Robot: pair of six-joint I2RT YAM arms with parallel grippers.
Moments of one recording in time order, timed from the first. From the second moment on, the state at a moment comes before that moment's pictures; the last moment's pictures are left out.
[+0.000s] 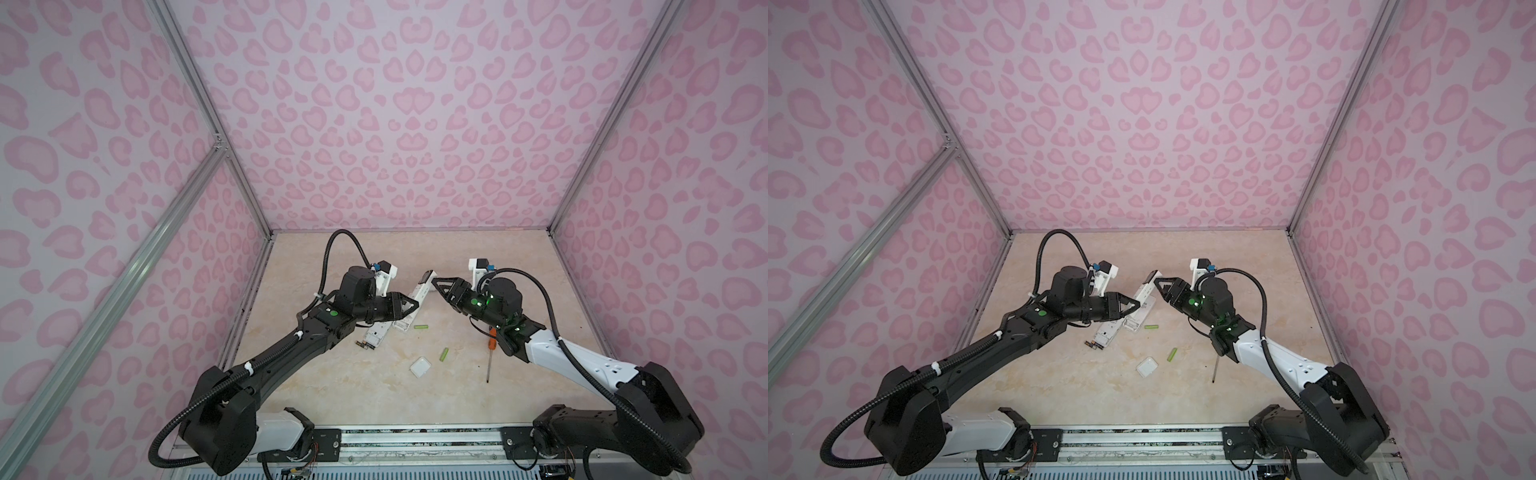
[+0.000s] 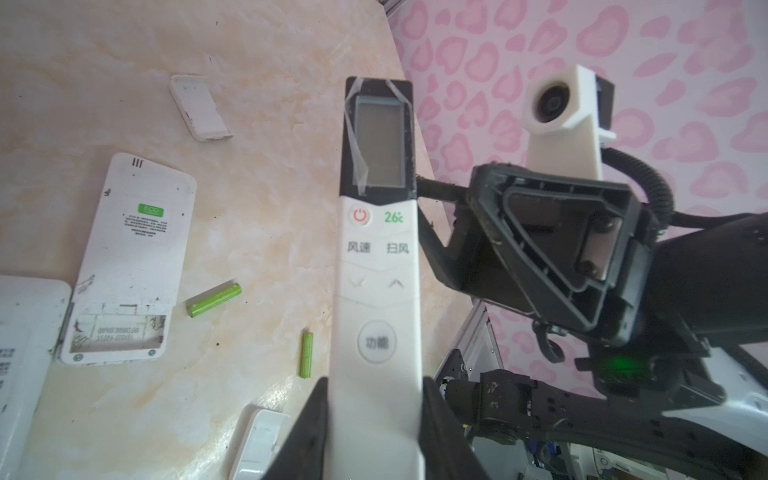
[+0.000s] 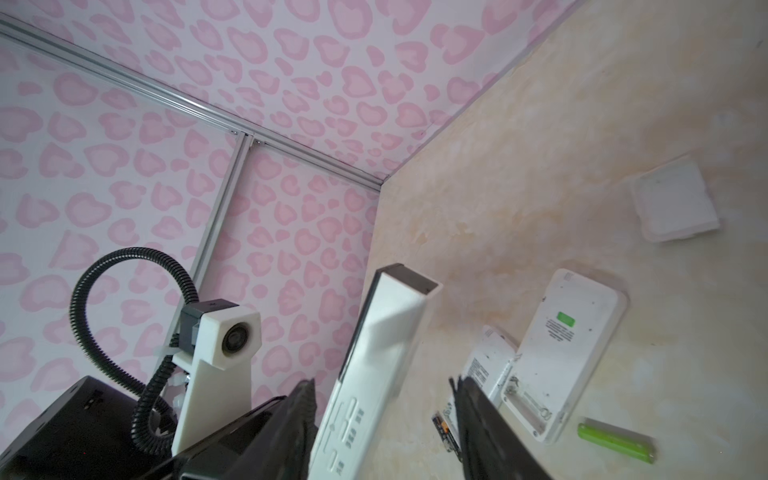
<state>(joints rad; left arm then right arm) -0.58 1.31 0.90 -0.12 0.58 -0.72 0.54 1.32 0.67 0.47 -0.28 1.11</state>
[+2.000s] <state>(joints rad) -0.50 1.38 0.96 -0.04 0.86 -0.77 0.59 1.36 0.78 0.46 -0.32 1.12</state>
